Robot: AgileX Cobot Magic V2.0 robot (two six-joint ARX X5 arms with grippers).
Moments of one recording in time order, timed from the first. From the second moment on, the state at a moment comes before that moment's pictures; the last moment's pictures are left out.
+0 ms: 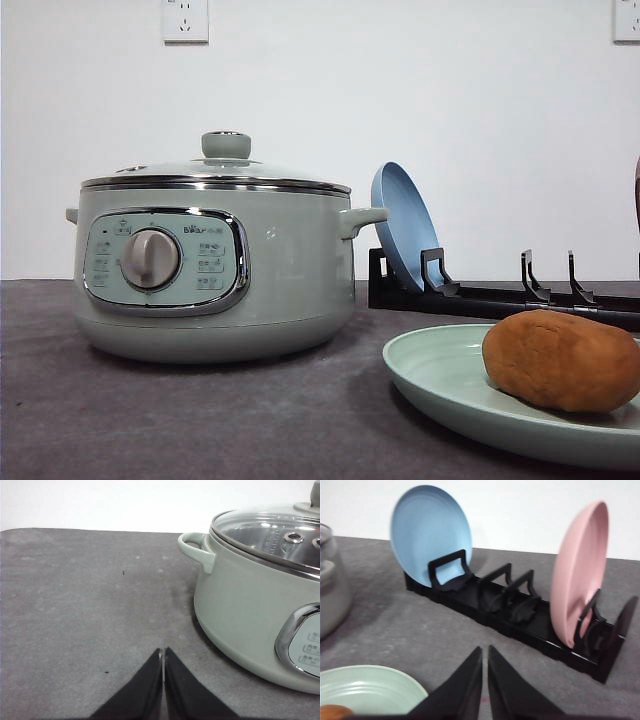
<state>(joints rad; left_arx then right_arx) -0.07 0.00 0.03 -0.18 0.02 -0.04 0.02 0.07 0.09 -0.12 -0.13 0.00</state>
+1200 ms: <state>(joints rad) -0.07 0.00 0.03 -0.18 0.02 -0.04 -0.02 0.01 0.02 -0.16 -0.11 0.00</state>
